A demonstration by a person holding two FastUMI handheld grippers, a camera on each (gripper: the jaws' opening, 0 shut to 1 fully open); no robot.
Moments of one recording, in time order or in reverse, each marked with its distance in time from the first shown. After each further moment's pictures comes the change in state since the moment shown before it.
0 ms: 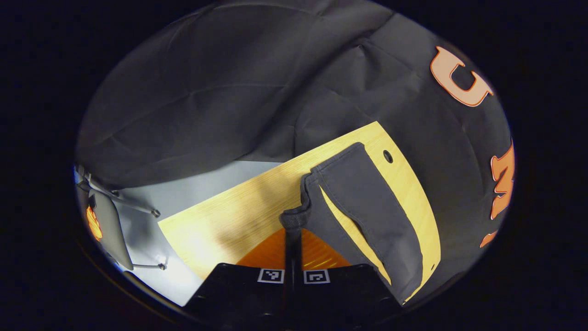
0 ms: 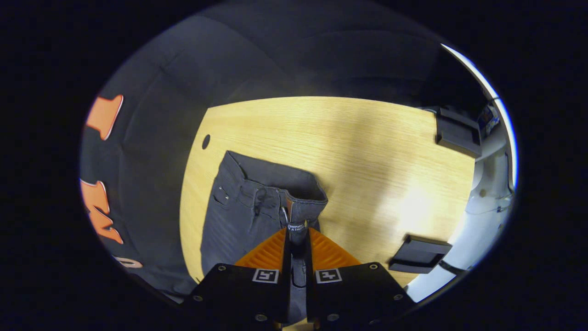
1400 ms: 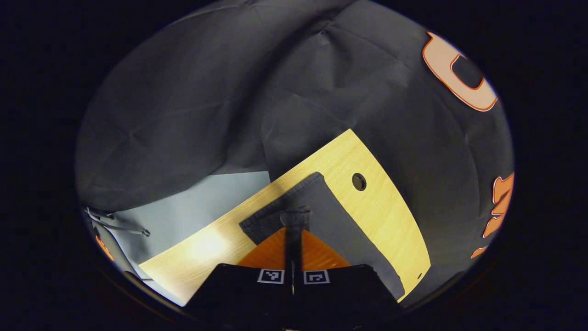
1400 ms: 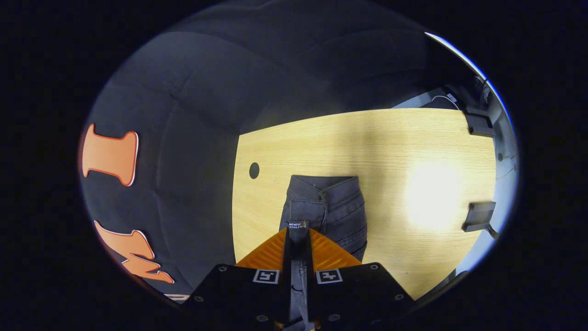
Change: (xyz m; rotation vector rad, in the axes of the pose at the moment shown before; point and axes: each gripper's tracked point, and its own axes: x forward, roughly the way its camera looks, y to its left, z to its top) left arm 0.083 -0.140 0.130 0.091 0.063 -0.038; right arm -0.006 0.157 0.041 0.183 -0.054 0.120
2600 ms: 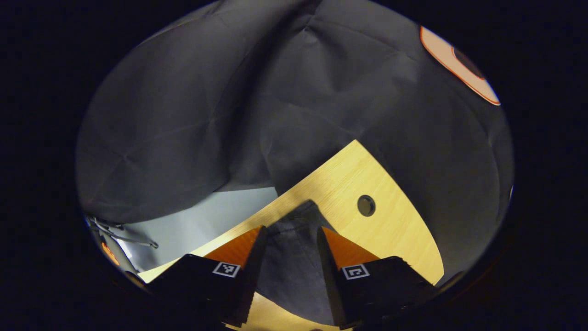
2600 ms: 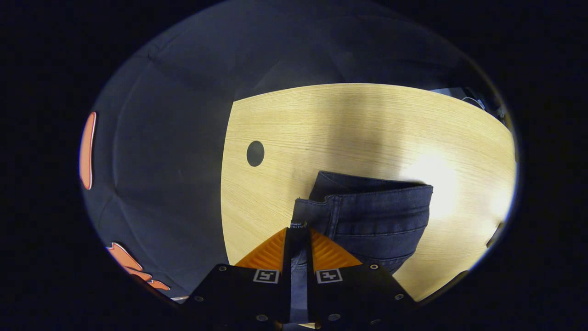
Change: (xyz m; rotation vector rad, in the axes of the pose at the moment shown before) left arm 0.010 -0.052 0.062 0.067 -0.074 0.050; right arm 0.125 0.060 -0.002 -0.081 0.166 -0.066
